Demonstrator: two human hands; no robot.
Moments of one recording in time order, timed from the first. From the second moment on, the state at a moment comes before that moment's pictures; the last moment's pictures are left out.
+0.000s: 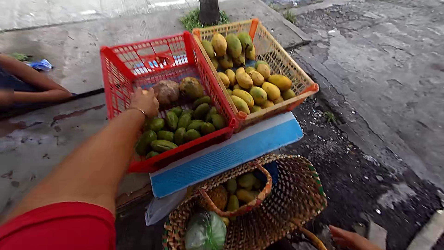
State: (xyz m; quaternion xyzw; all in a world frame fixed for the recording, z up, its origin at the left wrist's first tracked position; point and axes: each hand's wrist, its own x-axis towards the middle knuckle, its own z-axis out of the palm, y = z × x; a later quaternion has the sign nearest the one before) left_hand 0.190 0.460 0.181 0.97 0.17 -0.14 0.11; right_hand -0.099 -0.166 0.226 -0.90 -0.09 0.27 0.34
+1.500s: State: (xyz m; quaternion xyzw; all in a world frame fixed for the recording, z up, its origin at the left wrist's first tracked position) left_hand -0.112 0.240 0.259 0.85 0.20 -0.47 0.15; right_hand 0.072 -0.209 0.150 -0.76 -0.45 0.25 0.41
